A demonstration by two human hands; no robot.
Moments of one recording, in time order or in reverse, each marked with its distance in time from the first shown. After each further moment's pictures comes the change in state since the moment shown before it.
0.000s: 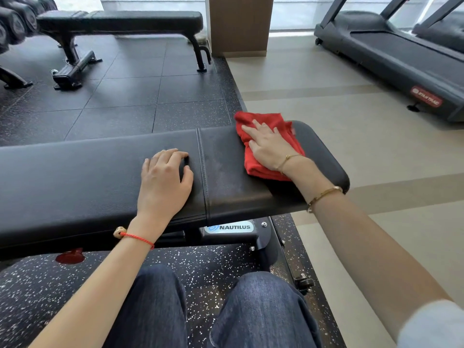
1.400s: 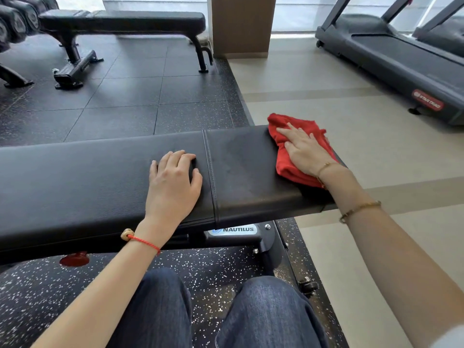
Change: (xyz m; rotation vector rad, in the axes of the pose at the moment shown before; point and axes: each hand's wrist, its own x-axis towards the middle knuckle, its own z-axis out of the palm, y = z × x) left_hand -0.002 0.001 -0.001 0.040 -0.057 -0.006; right_hand -0.020 0.044 -0.013 0.101 0.074 0.129
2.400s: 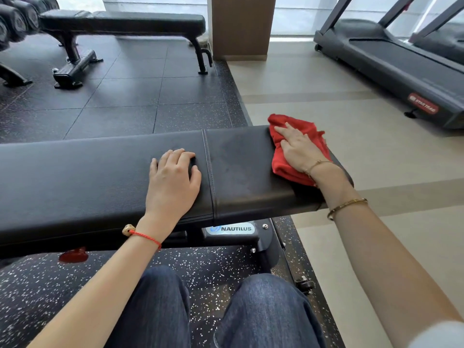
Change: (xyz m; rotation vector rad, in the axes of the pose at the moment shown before) left_hand 0.001 0.001 0.001 -0.001 0.009 -0.011; right_hand 0.001 -0.009 -0.001 0.028 0.002 0.031
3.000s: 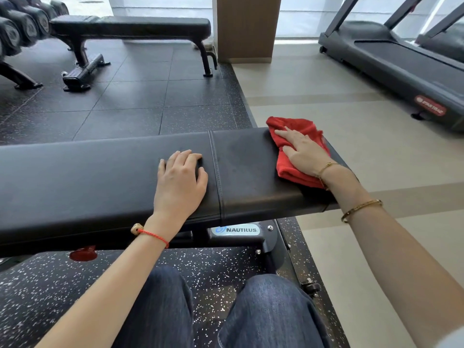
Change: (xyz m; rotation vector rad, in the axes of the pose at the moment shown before) left_hand -0.001 -0.001 -0.002 -0.018 -0.011 0.006; right_hand -0.006 -0.001 -0.003 0.011 -0.027 -0.119
